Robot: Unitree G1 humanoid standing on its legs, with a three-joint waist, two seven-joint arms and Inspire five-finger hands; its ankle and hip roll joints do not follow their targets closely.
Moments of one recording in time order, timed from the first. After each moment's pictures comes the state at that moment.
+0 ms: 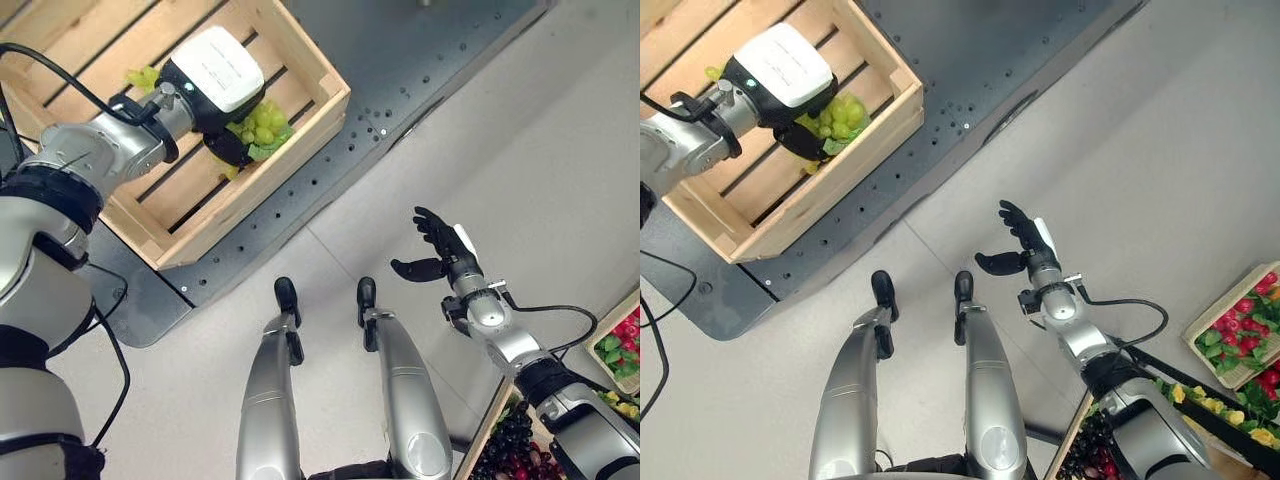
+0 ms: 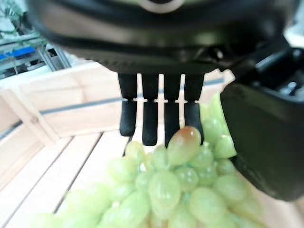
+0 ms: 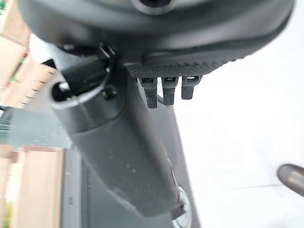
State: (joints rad) left arm -1.43 0.96 -1.16 0.97 0.78 -0.37 0.49; right arm -0.49 -0.55 0.51 0.50 0.37 -0.16 -0.21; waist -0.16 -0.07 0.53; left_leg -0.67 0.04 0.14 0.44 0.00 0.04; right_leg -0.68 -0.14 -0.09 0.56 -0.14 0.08
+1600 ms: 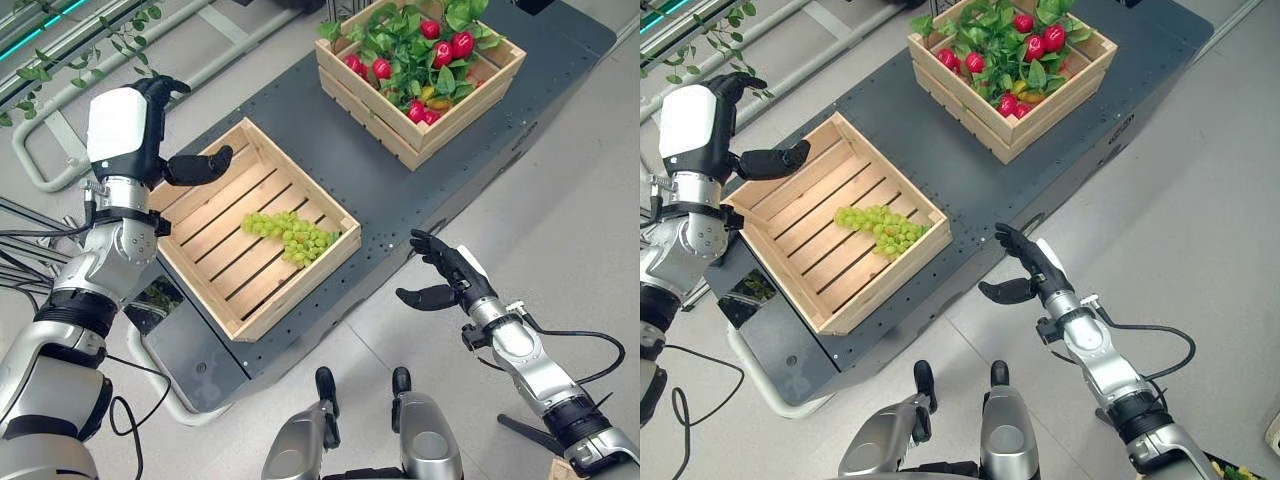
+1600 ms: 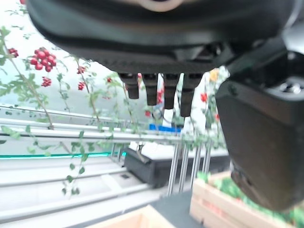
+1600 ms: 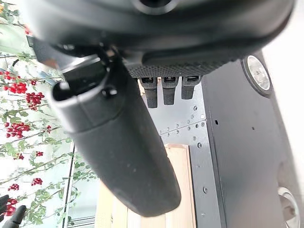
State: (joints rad) left arm -0.81 0.93 -0.50 0.75 0.36 -0.22 0.53; right arm -0.26 -0.62 0.36 0.27 0.28 -0.16 -0.01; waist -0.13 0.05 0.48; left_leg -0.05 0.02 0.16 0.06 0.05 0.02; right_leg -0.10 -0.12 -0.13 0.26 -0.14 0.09
